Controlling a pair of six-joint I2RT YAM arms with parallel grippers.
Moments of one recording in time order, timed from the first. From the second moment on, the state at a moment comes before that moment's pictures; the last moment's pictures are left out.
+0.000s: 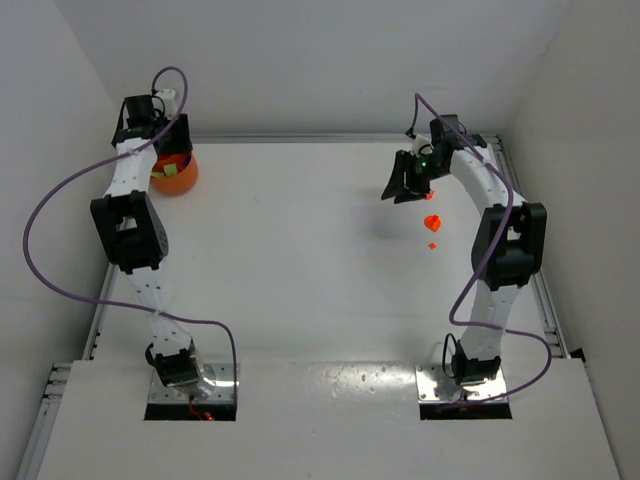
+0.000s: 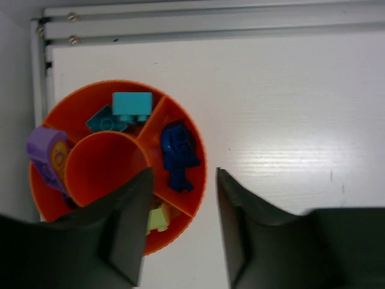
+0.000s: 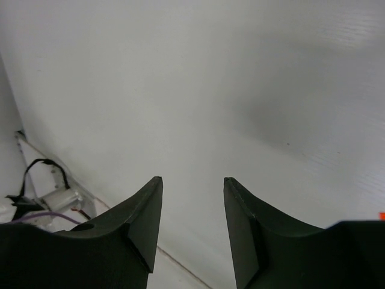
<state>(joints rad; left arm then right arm) 0.24 2.21 2.05 -0.48 0.18 0.14 0.07 1.99 1.69 -0.85 -0.61 0.17</state>
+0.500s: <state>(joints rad) 0.17 1.57 1.54 -0.40 0.64 0.11 -0.01 1.94 1.61 -0.85 -0.19 -0.16</state>
